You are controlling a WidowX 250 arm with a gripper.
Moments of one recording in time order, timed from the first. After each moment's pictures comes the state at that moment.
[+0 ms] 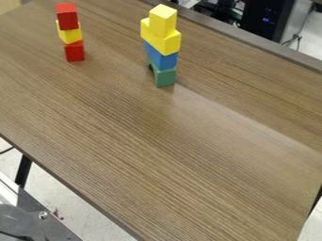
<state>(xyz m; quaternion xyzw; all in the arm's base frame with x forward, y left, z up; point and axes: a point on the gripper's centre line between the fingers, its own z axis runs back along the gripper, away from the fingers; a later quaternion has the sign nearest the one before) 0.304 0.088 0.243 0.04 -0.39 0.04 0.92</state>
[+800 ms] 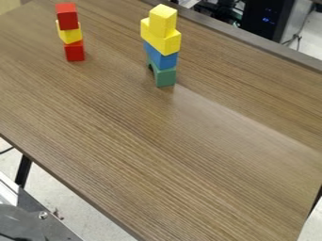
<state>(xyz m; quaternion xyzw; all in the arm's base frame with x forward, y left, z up) 0.337 0.087 0.213 0.06 -0.33 0.00 0.94</state>
